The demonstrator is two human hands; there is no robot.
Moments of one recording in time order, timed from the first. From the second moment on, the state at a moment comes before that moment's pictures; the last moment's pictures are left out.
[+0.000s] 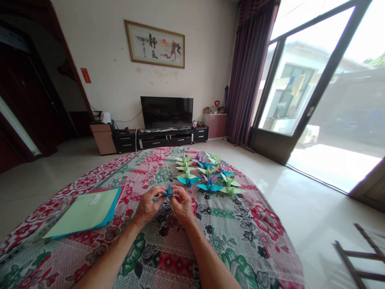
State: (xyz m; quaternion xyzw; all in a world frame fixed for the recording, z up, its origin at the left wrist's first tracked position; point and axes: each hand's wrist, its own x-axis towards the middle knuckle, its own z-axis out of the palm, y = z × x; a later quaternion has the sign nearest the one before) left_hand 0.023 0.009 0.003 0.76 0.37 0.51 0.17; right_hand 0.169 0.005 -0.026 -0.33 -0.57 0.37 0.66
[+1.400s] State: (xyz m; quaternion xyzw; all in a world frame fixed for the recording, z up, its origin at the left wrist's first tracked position) left_hand 0.037 -0.005 0.007 0.69 0.40 0.50 0.33; right_hand 0.179 0.000 -0.020 -0.29 -0.43 0.58 0.63
